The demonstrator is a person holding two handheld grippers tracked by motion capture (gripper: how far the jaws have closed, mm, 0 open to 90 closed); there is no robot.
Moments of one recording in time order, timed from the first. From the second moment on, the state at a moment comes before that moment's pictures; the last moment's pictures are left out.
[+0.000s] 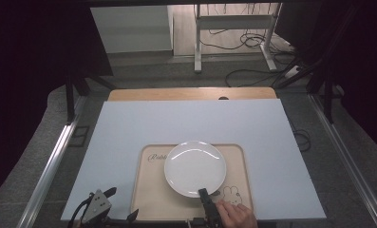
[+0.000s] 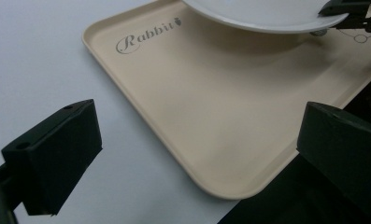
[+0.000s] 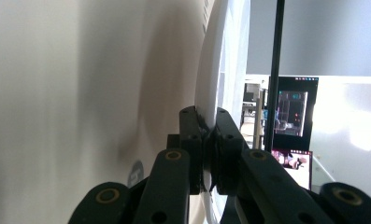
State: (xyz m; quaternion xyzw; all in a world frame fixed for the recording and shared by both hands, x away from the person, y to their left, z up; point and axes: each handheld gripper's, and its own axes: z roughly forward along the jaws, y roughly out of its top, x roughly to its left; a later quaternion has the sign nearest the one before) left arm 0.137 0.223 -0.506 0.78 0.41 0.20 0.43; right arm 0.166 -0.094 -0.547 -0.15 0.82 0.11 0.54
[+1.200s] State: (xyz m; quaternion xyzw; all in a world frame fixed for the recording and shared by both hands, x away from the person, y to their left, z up) left arm 0.138 0.223 -0.506 0.78 0.41 0.20 0.42; right arm 0.173 -0.088 -0.564 -0.16 0.85 0.09 0.50
